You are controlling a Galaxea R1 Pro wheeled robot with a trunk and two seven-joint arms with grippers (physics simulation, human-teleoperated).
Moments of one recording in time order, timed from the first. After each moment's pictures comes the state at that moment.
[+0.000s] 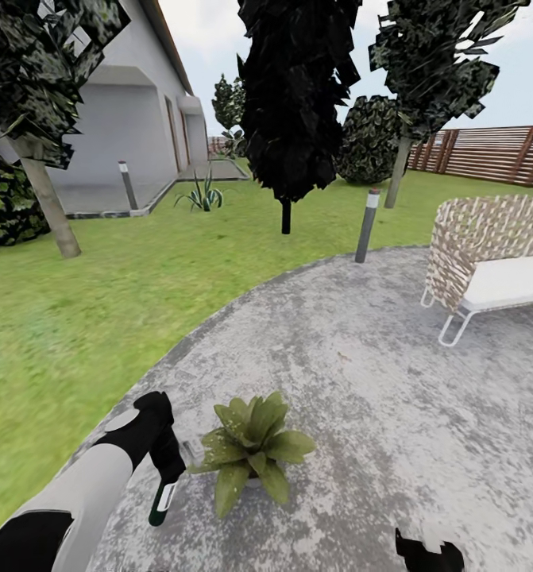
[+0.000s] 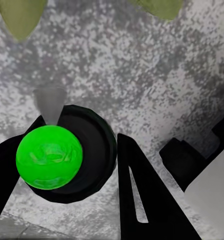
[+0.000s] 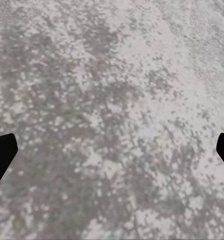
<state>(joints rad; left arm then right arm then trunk) -0.83 0.01 -0.01 -0.50 -1.26 0.64 -1.26 -0.44 -0.11 -0.50 -0.10 0.41 -0.41 -0.11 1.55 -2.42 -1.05</state>
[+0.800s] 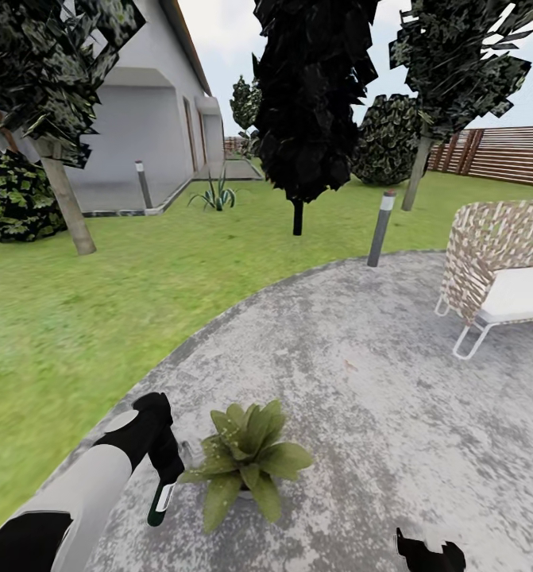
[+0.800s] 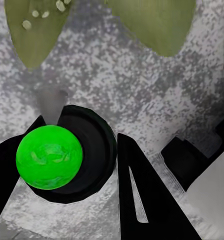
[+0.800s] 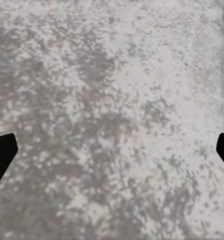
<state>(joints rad) -0.83 0.01 -0.01 -0.50 -1.26 0.64 -1.26 -0.44 -0.11 -0.50 -0.10 0.41 -0.41 -0.11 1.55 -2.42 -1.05</state>
